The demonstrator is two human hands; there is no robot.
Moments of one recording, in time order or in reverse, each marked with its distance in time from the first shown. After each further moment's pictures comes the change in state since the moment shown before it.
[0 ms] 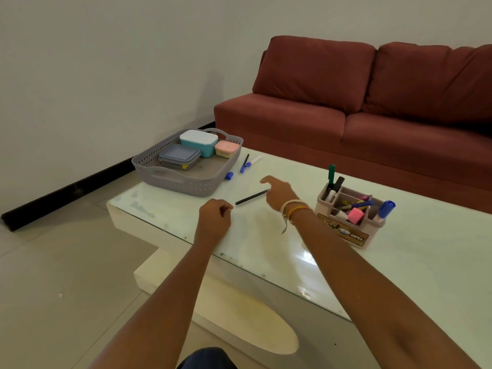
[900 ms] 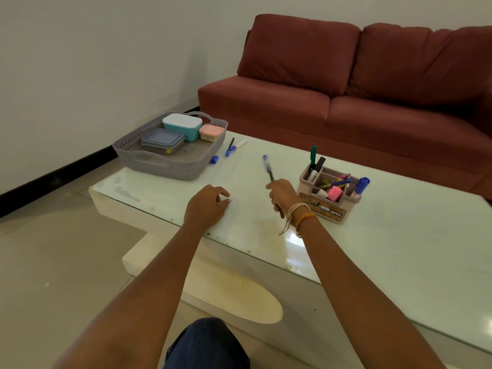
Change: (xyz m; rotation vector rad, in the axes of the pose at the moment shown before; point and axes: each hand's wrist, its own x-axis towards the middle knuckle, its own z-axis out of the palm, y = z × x) left_hand -0.007 0.008 0.005 0.268 -0.217 0.134; right_hand -0.064 0.014 -0.013 0.622 0.009 0.375
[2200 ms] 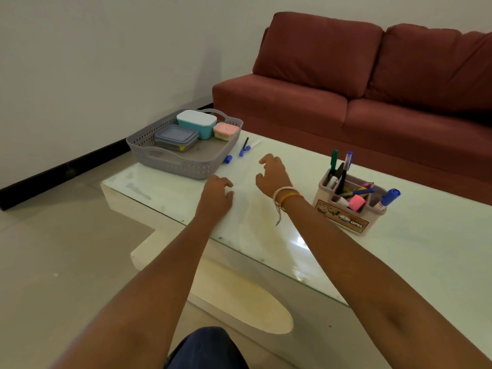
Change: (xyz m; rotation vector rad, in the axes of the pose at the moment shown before) left_hand 0.026 -0.009 -0.004 -0.106 0.080 -0.081; right_hand 0.054 -0.028 0.048 -0.505 0.157 -0.484
